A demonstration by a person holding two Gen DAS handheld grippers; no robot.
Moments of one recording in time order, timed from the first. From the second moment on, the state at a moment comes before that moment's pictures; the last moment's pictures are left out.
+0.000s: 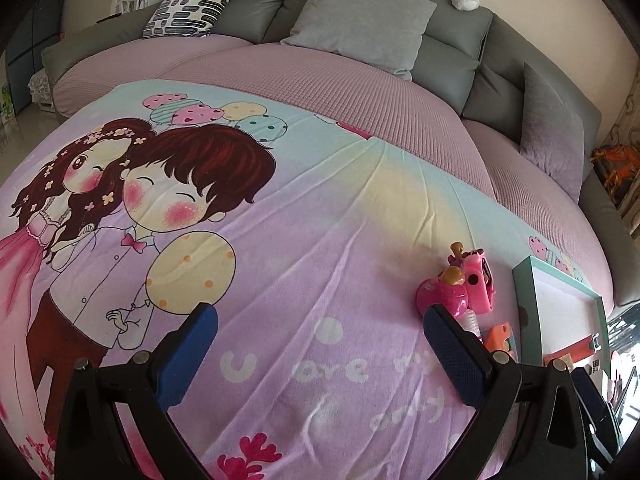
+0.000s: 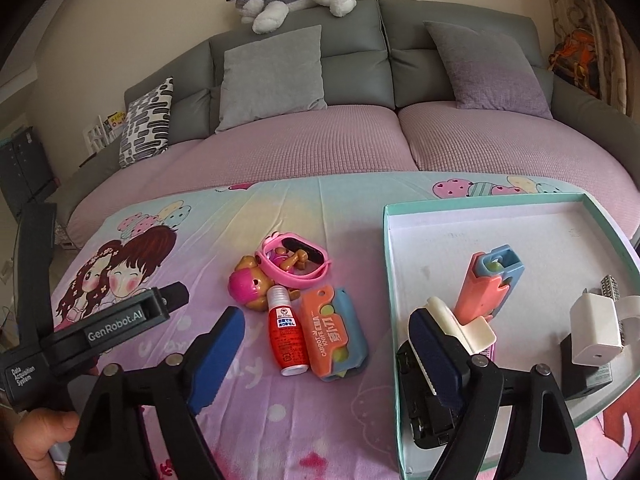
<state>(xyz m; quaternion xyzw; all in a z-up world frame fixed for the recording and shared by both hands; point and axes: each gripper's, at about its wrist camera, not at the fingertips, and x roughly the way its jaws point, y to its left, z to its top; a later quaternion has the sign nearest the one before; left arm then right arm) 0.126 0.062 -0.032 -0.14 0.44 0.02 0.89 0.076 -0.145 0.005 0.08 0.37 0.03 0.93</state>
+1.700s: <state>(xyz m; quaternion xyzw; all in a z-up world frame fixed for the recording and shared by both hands) 0.131 -0.023 -0.046 -0.08 0.50 -0.09 0.86 0.105 -0.171 0.009 0.08 0.37 0.03 0.92</state>
